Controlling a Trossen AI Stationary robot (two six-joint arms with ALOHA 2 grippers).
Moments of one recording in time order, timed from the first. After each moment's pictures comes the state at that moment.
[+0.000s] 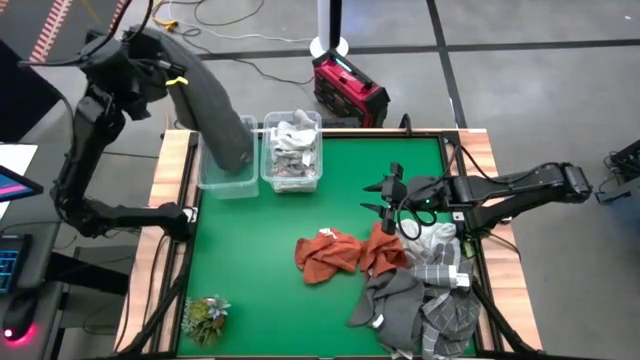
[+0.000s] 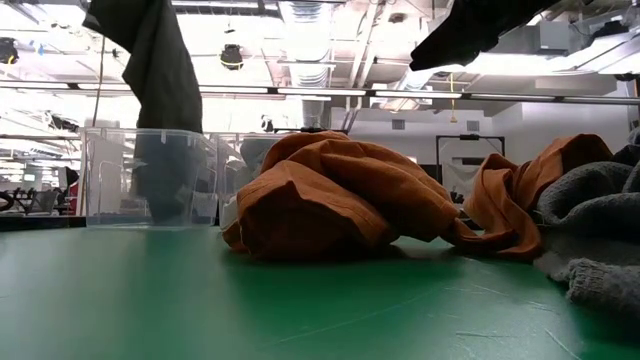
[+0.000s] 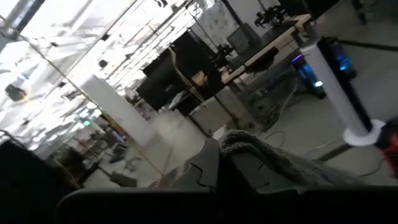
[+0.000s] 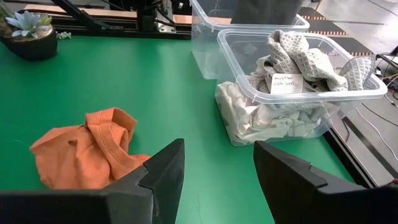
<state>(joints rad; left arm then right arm) 0.87 1.10 1.75 -0.55 -0.81 0.69 0.08 1.05 0.80 -0.19 0.32 -0.01</state>
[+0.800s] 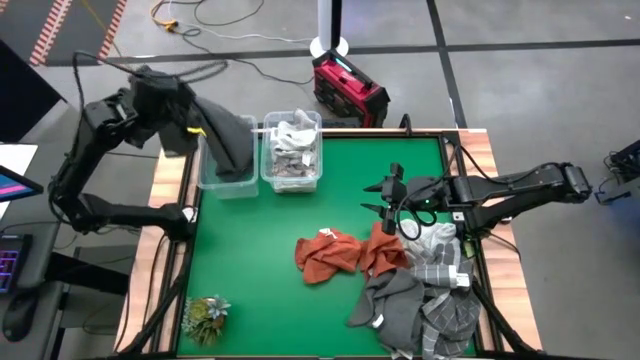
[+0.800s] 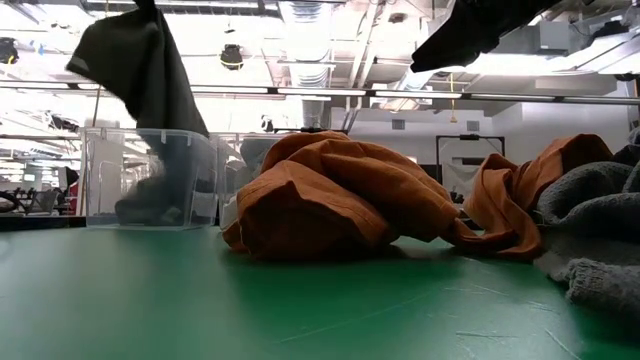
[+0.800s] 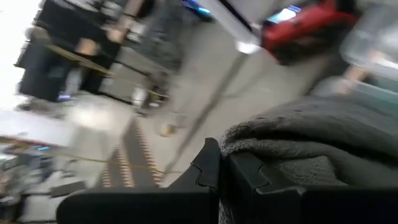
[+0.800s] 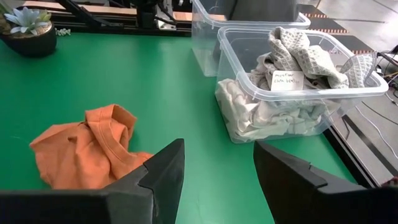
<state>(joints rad) 0.66 1.10 1.75 -1.31 -0.69 0.42 0.08 1.05 0.80 -0.20 0.32 -0.01</state>
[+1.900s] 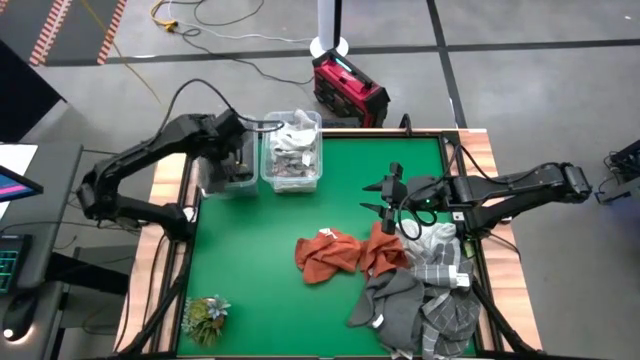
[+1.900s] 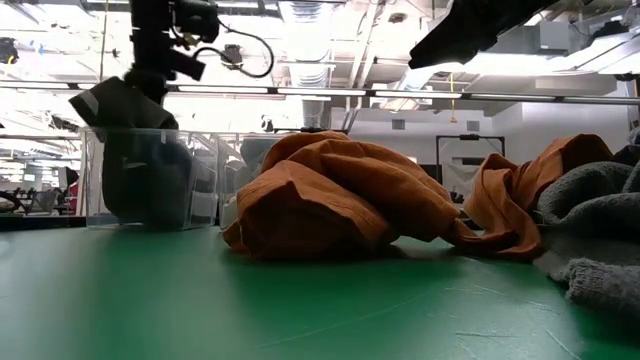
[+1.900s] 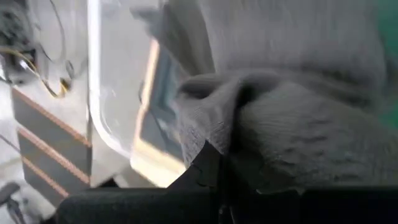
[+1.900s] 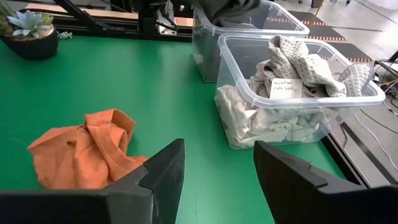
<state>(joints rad) 0.65 1.25 1.23 -1.19 -0.48 0.39 0.08 1.05 0.80 -0.18 0.32 -0.03</state>
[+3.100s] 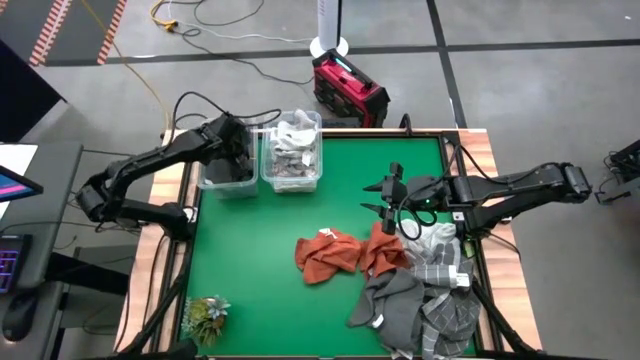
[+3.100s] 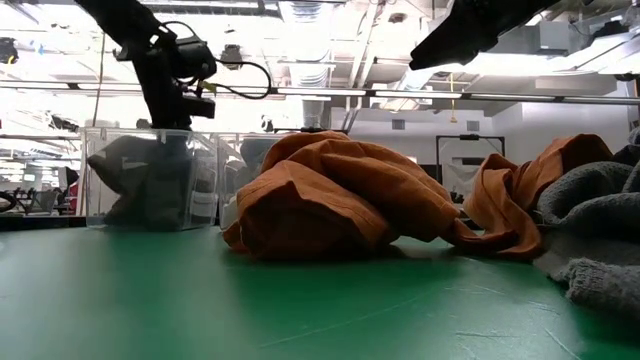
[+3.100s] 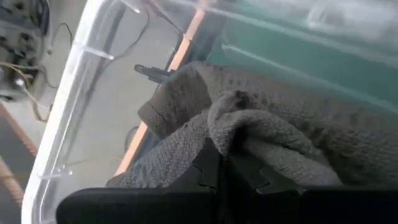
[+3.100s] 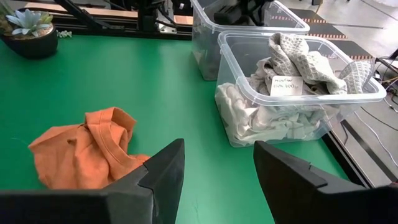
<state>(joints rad) 0.79 1.24 0.88 -0.57 -0.36 0.46 0.08 1.05 0.80 -0.19 0.31 -0.03</state>
